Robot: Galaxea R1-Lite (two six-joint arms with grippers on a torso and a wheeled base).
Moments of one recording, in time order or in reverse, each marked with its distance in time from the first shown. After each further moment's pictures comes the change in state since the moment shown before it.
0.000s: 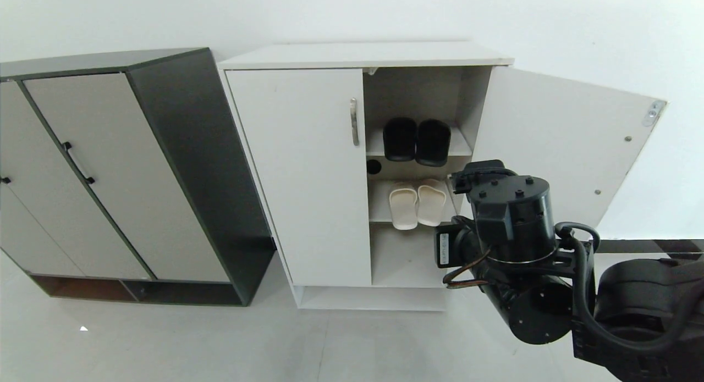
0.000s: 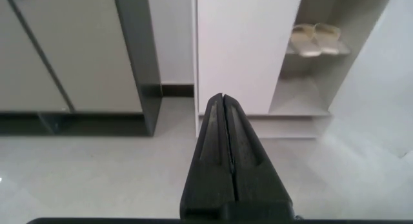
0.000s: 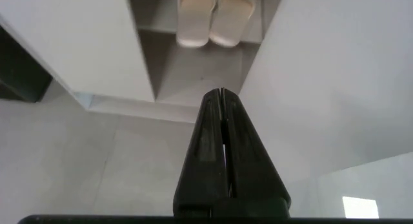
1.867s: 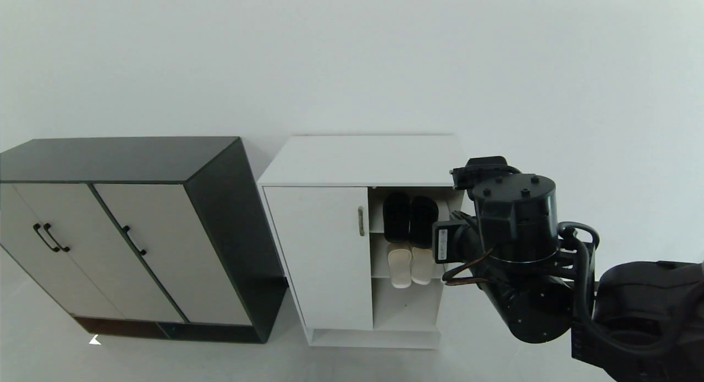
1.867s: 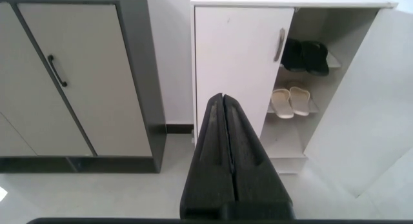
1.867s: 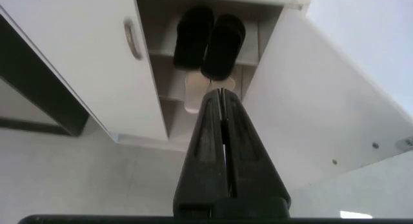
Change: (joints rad) left arm 0.000 0.000 0.000 0.000 0.000 0.000; right arm 0.000 0.000 0.013 -0.065 0.001 -0.004
